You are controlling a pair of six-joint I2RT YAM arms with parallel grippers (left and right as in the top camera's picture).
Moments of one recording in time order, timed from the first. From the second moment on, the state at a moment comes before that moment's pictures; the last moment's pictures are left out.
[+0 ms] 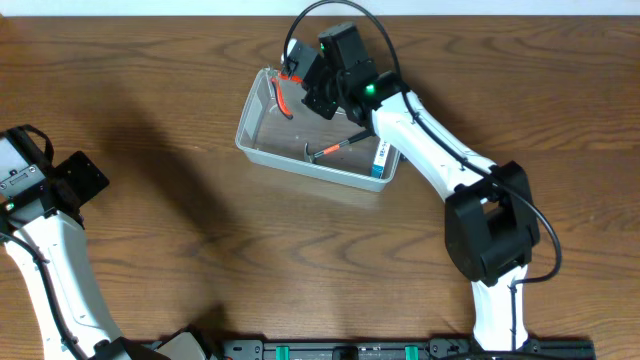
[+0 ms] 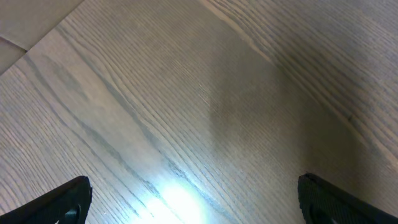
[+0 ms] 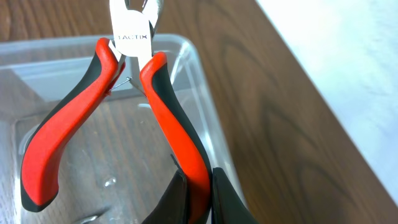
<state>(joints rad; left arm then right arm) 0.59 1.33 1.08 -0.71 -0.16 -0.11 0.54 2.15 1.78 -0.40 -0.16 -0.51</state>
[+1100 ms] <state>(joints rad) 0.59 1.33 1.08 -0.71 -0.16 -0.11 0.39 1.69 1.79 -0.85 -0.14 -0.37</state>
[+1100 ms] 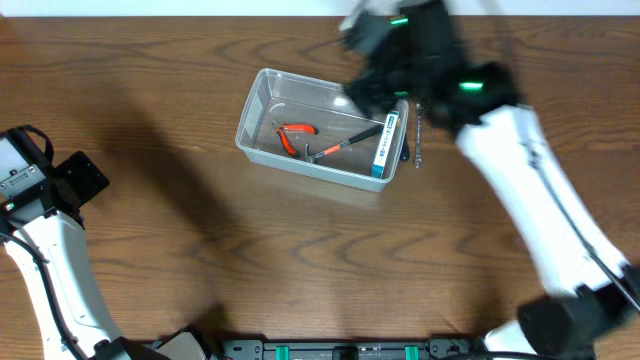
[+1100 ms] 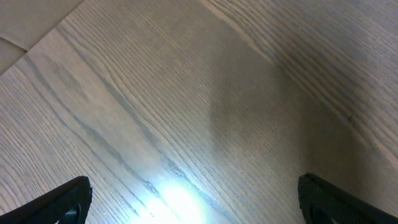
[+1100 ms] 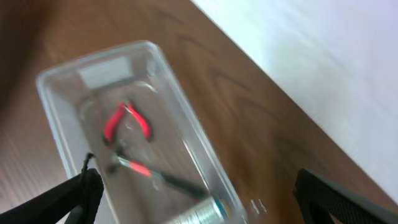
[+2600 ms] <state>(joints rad) 0.59 1.33 1.08 -0.71 -0.16 -0.11 0.12 2.13 1.49 -0.56 -0.13 0.27</state>
